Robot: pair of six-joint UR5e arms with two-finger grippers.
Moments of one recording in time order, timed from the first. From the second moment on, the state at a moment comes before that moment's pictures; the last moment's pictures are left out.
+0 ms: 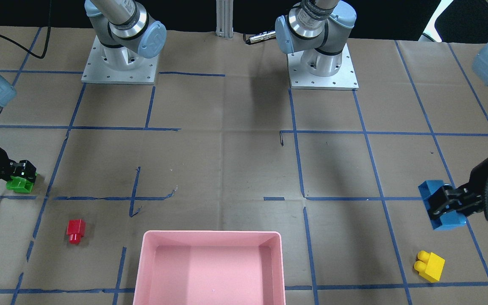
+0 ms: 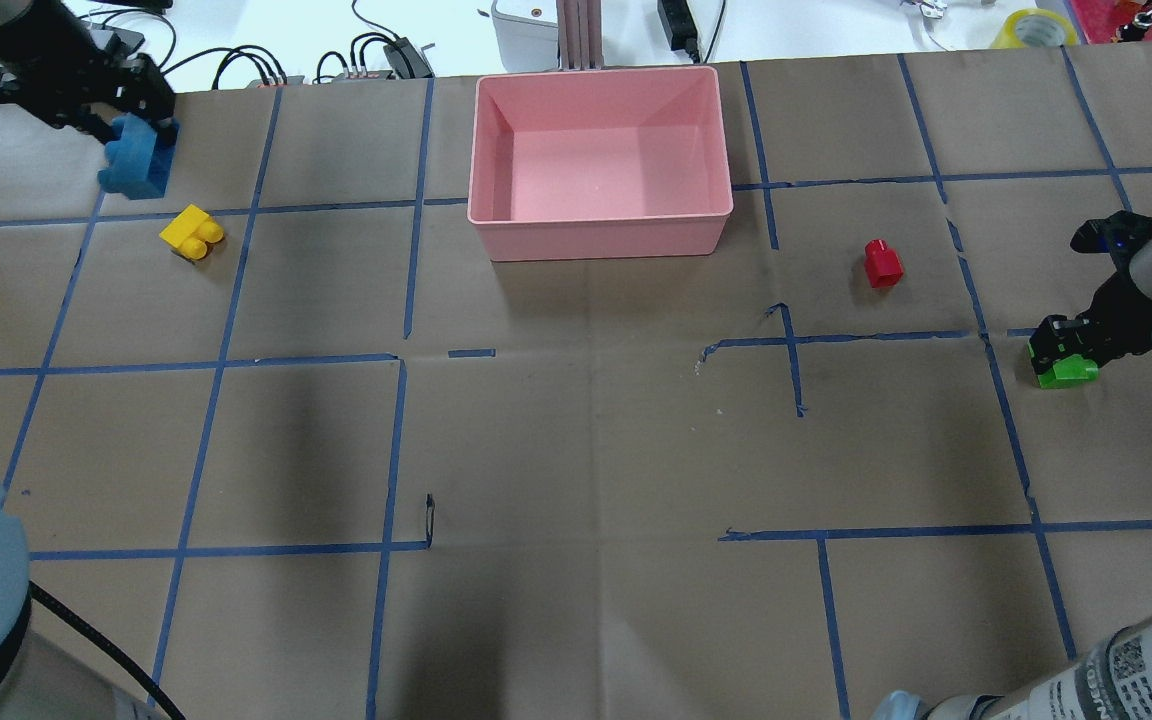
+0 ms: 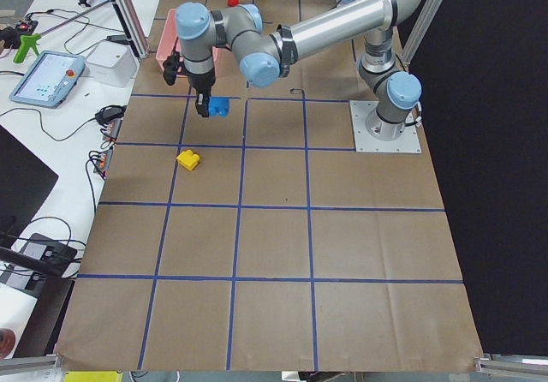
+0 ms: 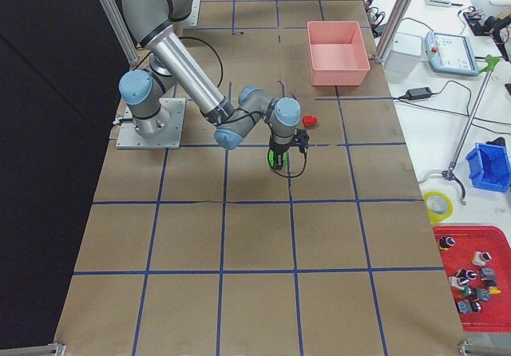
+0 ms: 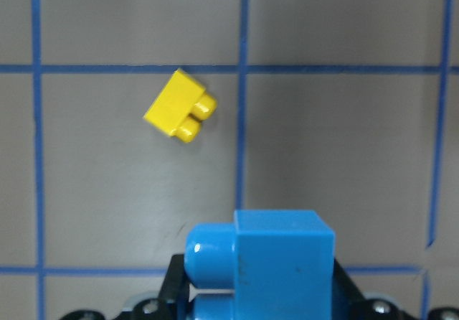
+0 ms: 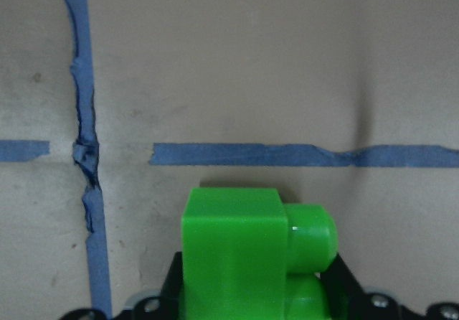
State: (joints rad) left arm -1.32 -2.01 -1.18 -1.44 1.52 0.17; right arm 0.97 -1.19 1.96 -2.28 -1.58 -0.61
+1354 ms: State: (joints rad) left arm -1.77 -2.51 -0.79 -1.24 1.53 -0.41; right arm 1.10 -1.36 1.59 -1.77 -1.53 -0.54
